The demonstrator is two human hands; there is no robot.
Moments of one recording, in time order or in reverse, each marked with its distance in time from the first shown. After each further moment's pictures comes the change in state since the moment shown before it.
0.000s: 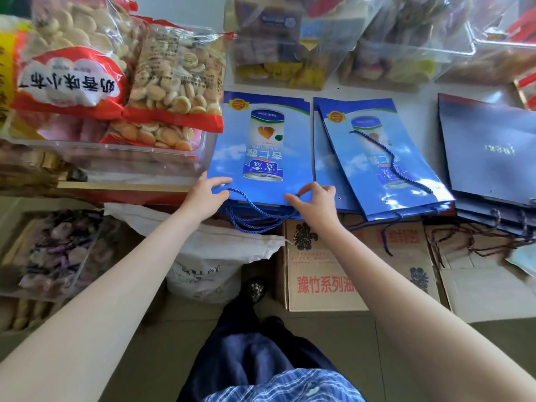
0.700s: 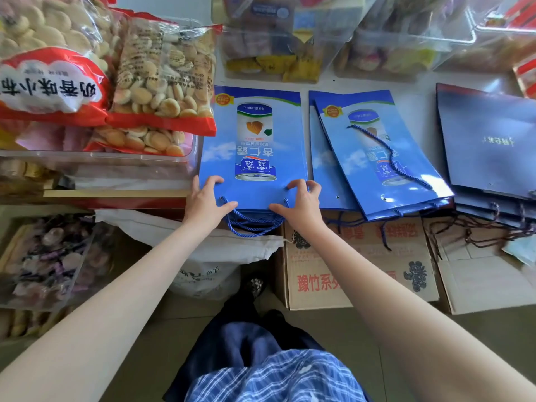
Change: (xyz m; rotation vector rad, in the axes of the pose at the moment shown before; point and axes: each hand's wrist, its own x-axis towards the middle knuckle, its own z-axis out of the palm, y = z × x) left_hand 0.002 -0.001 0.014 0.198 0.080 0.022; right_hand 0.010 -0.003 0.023 -0.064 -0.044 -0.040
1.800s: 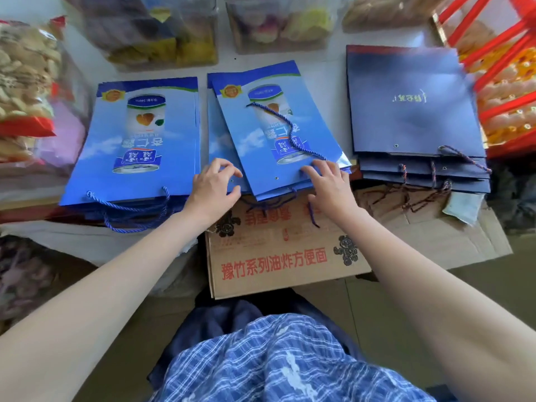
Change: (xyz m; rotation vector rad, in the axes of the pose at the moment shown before) left_hand -0.038 0.189 0.137 0.283 -0.050 0.385; right_hand 0.016 0.199 -0.200 -0.682 0.059 -0.244
